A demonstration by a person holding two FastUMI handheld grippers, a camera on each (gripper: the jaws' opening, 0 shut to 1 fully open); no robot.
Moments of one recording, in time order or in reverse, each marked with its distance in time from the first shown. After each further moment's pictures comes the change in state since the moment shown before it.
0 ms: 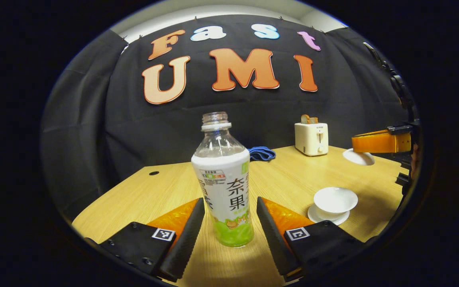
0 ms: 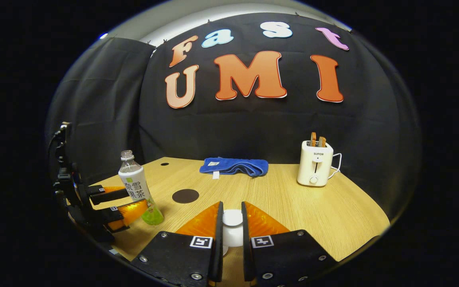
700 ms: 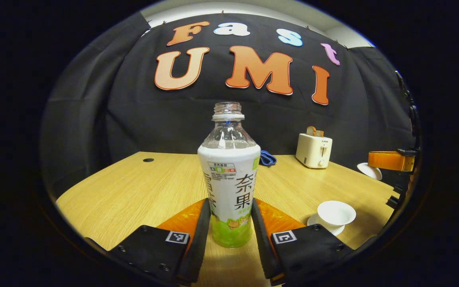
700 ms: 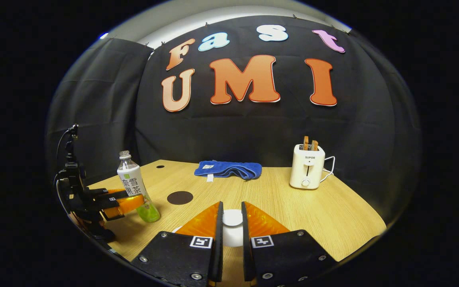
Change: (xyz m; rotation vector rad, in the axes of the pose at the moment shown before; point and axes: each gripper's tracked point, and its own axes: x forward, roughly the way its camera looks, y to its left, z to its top) left arm 0.009 0.012 0.005 -0.134 -0.018 -0.019; right arm -0.009 -0.014 0.004 -0.003 -0.023 -0.031
